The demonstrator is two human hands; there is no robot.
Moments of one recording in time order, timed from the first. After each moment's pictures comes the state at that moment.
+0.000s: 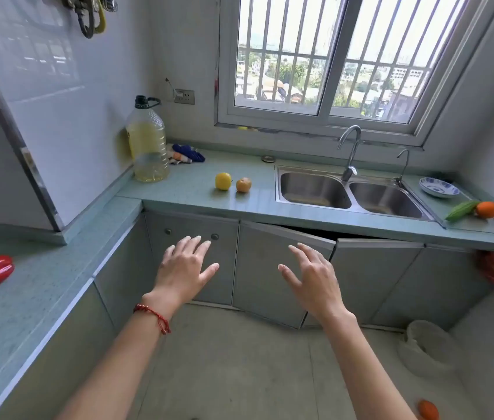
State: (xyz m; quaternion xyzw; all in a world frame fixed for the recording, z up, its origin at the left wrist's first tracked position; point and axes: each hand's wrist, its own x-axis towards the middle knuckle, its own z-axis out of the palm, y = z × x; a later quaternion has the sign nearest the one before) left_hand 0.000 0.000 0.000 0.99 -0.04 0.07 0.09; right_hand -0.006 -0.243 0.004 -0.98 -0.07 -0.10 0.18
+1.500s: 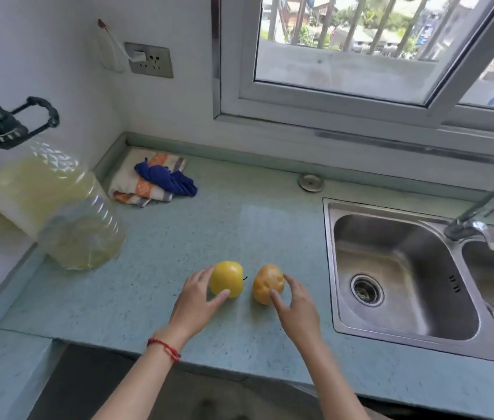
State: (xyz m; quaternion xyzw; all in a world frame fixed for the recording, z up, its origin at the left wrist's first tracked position) left_hand 0.604 0.051 -0.102 0.92 0.06 -0.09 0.38; right_hand 0.609 -0.148 -0.109 -0.93 0.07 0.09 0.36
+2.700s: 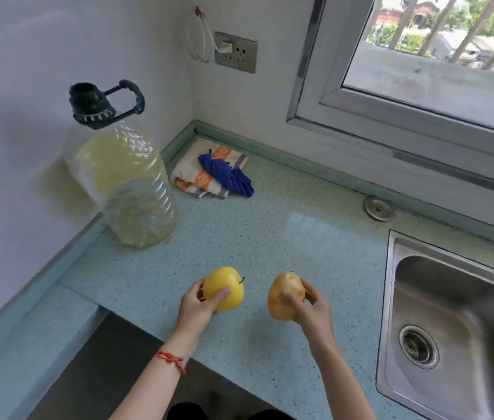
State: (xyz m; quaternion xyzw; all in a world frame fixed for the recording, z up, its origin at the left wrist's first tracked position) left_hand 0.599 0.094 -0.132 0.61 0.36 0.02 0.70; right_hand 0.663 -0.100 -0.118 -0.76 0.13 0.17 0.61
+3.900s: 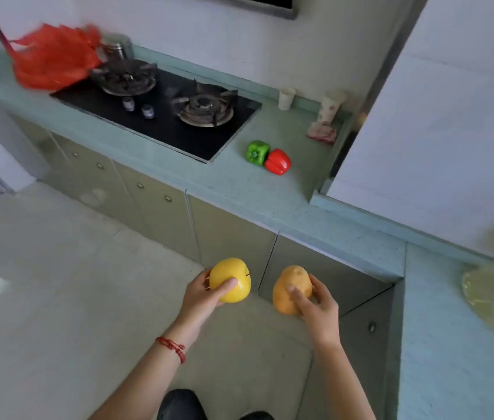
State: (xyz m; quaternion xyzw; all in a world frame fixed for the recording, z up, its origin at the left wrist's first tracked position) left_hand 0.197 -0.013 -0.108 0.19 0.66 0.53 0.50; right_hand 0.394 0.041 -0.098 -0.61 -0.45 0.56 0.34
